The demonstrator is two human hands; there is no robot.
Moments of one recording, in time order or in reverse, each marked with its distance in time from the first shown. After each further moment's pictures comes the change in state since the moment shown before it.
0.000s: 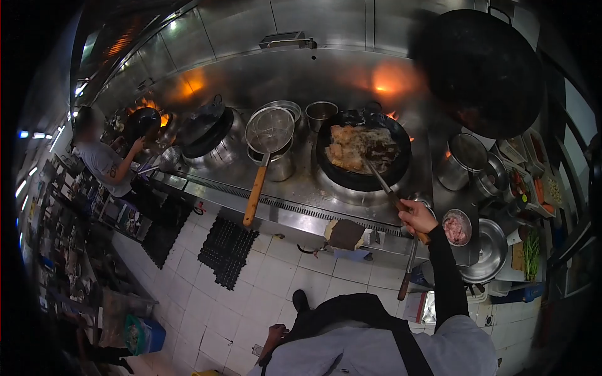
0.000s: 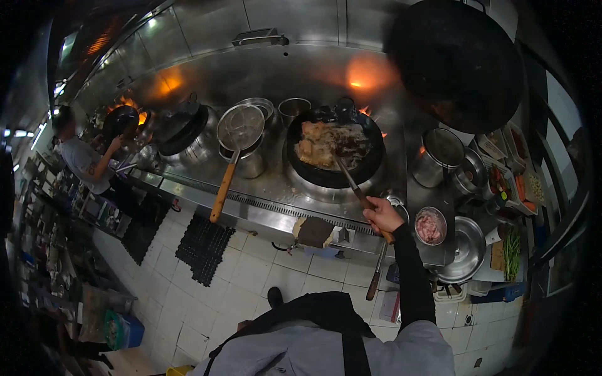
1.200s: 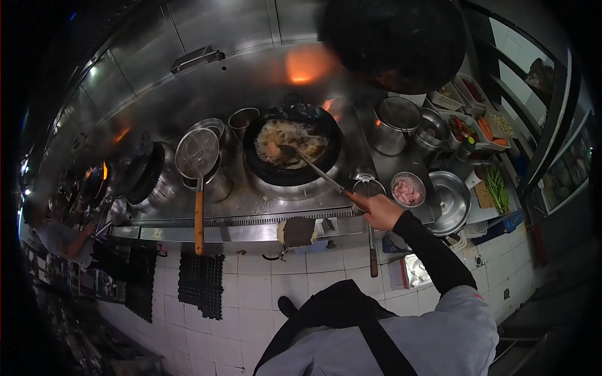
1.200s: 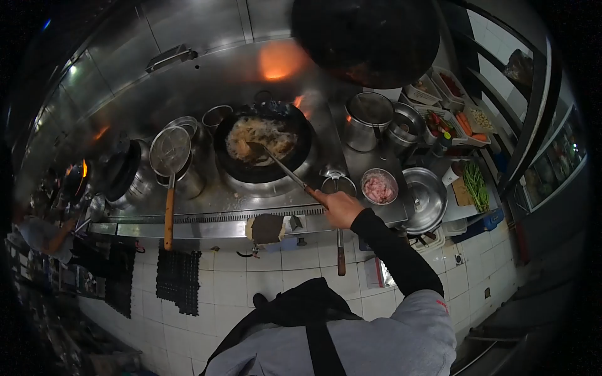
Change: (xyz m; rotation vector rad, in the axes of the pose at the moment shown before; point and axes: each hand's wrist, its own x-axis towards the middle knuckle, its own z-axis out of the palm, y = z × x) left_hand 0.070 -0.070 -0.014 0.607 -0.144 0.237; right_hand -0.094 -0.042 0.021 -0.995 0.185 -0.113
